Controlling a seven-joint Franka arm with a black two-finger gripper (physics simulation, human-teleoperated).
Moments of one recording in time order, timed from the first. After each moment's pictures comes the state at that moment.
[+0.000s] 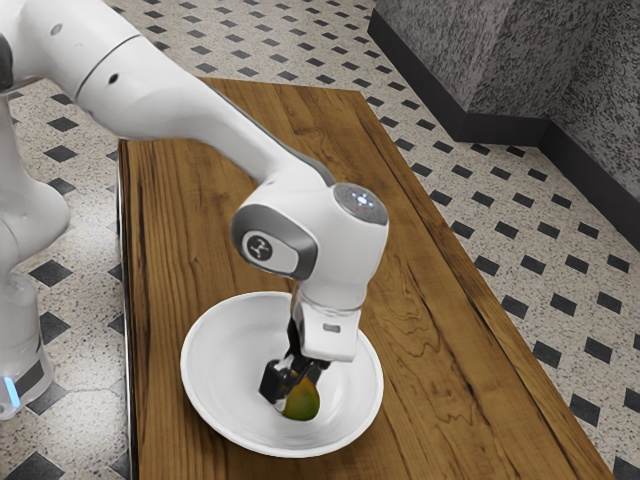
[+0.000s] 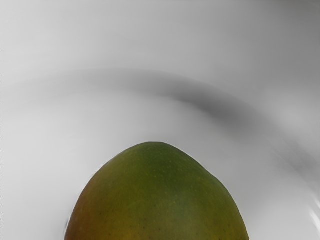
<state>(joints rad) -0.75 -0.11 0.13 -2.15 -0.05 2.03 0.43</state>
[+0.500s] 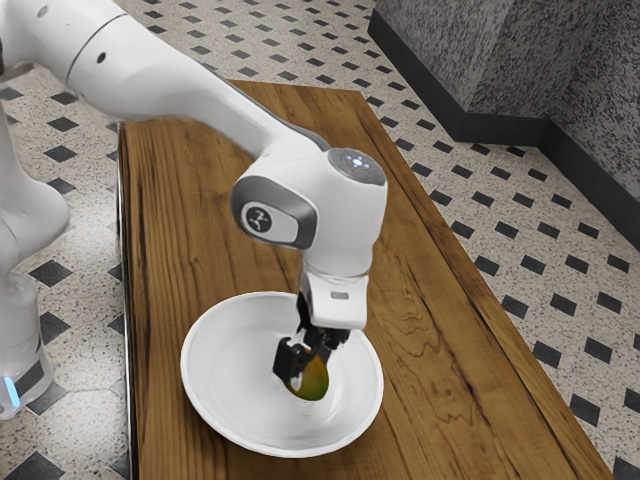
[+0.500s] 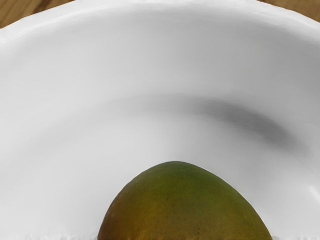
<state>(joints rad) -0.74 -0.17 0.16 -2.13 -0.02 2.05 0.40</state>
